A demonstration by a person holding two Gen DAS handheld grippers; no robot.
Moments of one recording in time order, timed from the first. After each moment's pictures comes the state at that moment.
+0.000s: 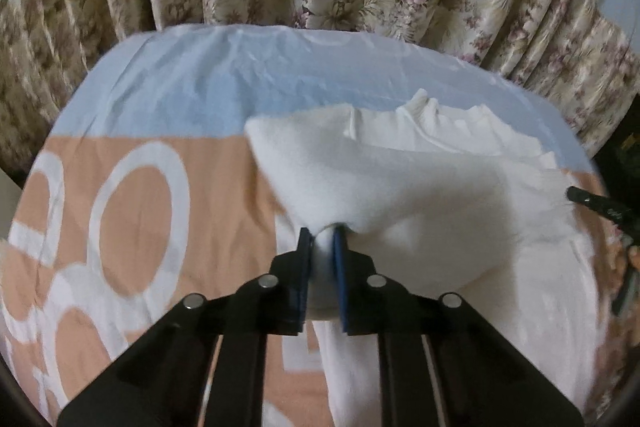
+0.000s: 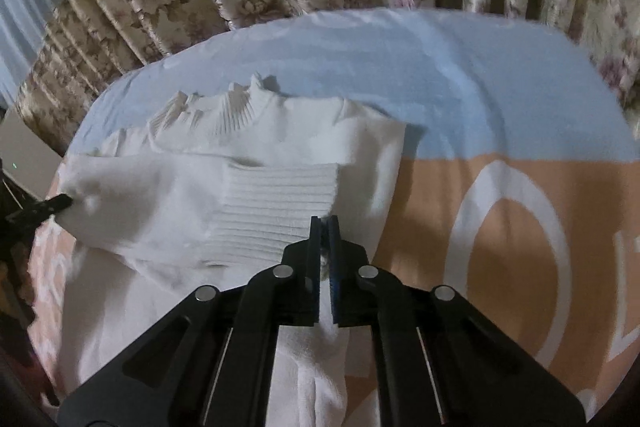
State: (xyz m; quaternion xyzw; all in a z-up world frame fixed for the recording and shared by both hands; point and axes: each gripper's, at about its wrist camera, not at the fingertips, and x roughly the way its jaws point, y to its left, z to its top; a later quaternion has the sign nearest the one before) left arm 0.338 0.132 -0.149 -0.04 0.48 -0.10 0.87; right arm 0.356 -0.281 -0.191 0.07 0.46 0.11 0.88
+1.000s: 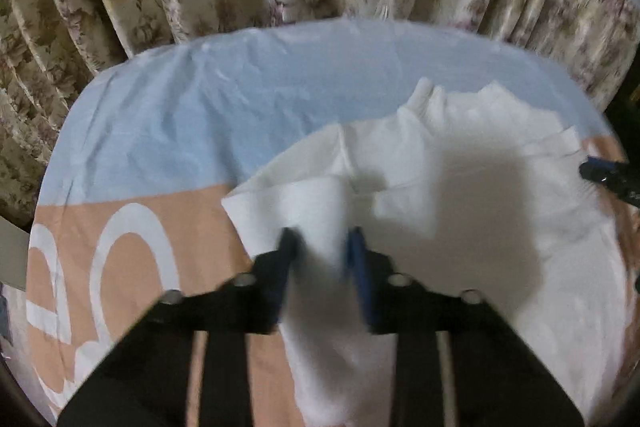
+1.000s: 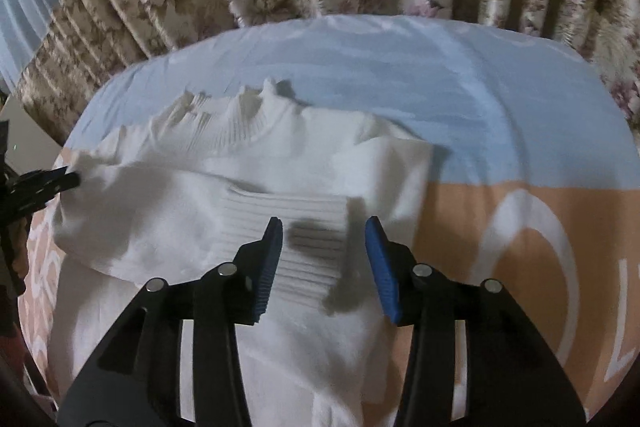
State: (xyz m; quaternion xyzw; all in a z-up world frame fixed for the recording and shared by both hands) left arm 0.401 0.103 -0.165 0.06 0.51 -0.11 0.85; right arm 0.383 -0.260 -0.203 0.04 0.47 0.12 0.87
